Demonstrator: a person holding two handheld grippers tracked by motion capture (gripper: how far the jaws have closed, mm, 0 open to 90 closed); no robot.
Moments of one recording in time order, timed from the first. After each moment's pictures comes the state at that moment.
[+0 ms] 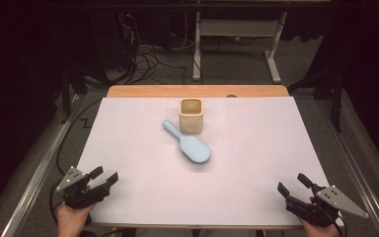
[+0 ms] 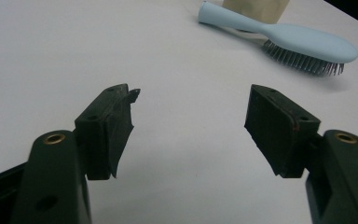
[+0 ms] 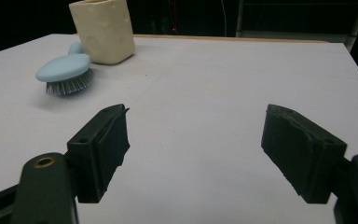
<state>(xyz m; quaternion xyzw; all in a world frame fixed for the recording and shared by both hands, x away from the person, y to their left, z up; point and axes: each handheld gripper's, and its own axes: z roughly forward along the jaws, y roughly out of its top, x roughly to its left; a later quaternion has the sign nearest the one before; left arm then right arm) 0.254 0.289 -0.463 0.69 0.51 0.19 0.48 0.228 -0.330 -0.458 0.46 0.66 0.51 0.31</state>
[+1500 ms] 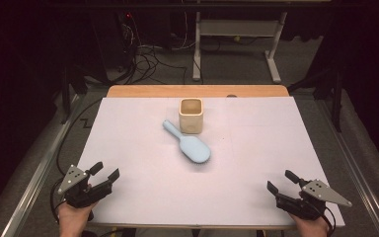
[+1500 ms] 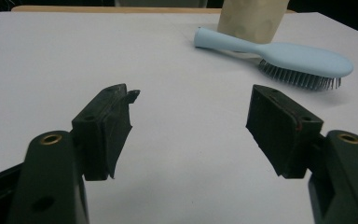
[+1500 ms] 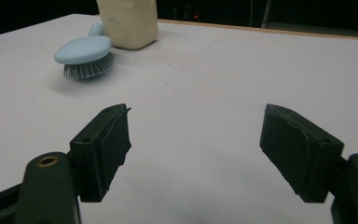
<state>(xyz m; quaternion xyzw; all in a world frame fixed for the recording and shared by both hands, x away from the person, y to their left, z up) 0.254 0.279 -0.453 0.69 0.48 0.24 0.49 0.247 -0.313 -0.463 0.42 0.70 0.50 0.28</state>
